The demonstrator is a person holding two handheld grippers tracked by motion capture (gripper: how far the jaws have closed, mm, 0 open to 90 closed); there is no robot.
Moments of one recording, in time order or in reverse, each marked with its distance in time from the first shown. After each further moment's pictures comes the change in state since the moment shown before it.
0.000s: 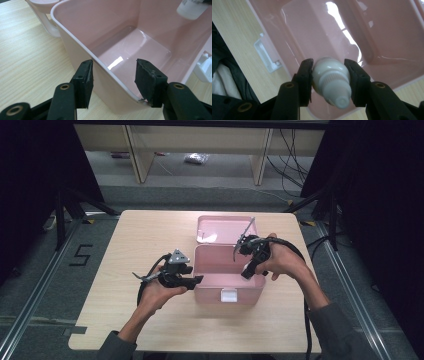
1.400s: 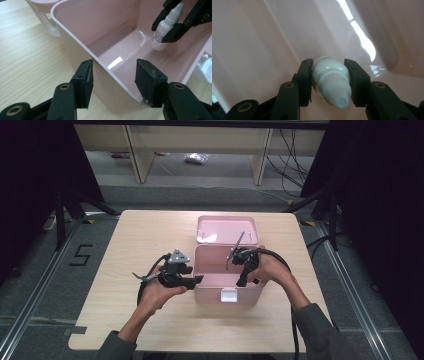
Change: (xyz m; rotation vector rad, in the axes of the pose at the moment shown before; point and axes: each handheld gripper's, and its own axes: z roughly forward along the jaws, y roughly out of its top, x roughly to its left) left arm 0.000 -0.001 0.000 -0.008 -0.007 -0.018; right arm -0.013 0.003 0.072 0.073 0.054 0.036
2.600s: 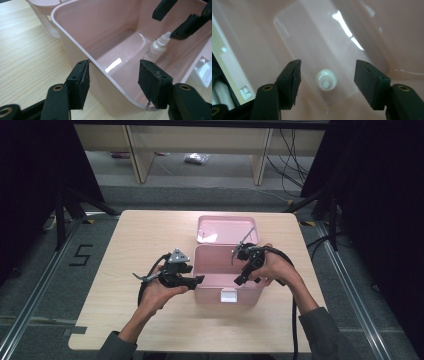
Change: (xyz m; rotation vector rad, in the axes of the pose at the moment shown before) left arm -0.002 0.002 -0.001 -0.017 -0.002 -0.006; right arm -0.002 -0.012 -0.021 -0.166 0.026 0.031
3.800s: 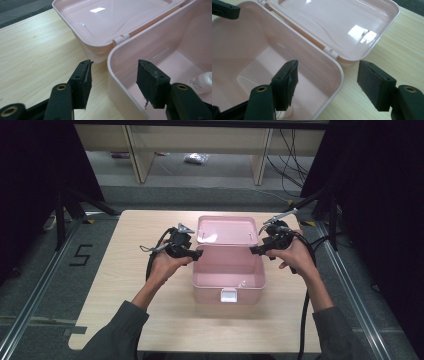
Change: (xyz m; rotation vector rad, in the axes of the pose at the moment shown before) left arm 0.045 0.060 0.034 0.071 0.157 0.010; right arm -0.056 -0.028 -0.048 -0.392 -0.178 0.255
